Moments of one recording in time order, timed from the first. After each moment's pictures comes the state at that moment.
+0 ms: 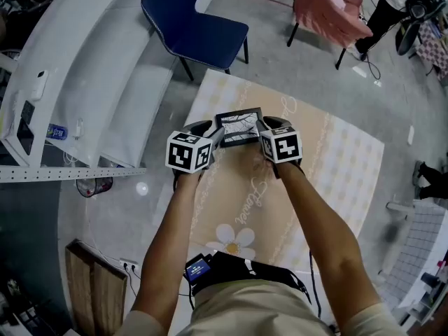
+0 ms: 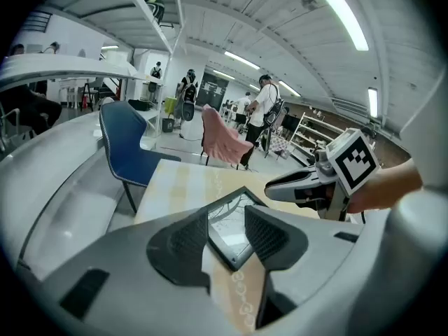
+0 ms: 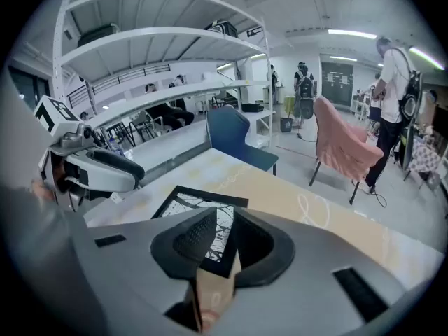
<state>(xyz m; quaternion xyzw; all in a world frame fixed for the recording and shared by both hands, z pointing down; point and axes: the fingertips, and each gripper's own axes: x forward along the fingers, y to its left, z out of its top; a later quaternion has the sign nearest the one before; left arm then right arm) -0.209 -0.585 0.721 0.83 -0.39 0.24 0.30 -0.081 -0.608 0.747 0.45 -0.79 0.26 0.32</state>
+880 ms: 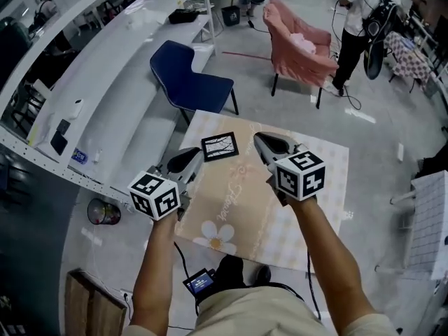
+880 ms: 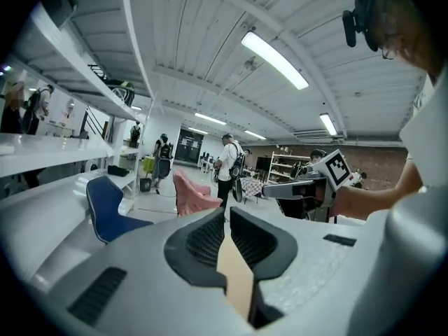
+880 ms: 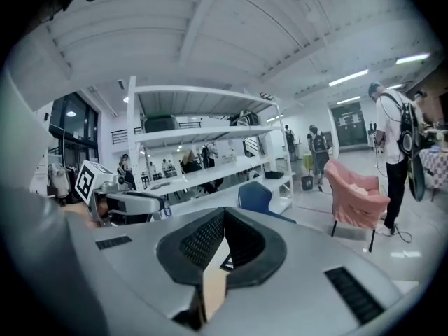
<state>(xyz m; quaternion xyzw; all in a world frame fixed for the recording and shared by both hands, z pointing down) -0.150 -0.415 0.438 0.91 -0.38 0.06 0.15 -0.014 -0.444 0.432 0.41 -0.89 0.15 0.09</state>
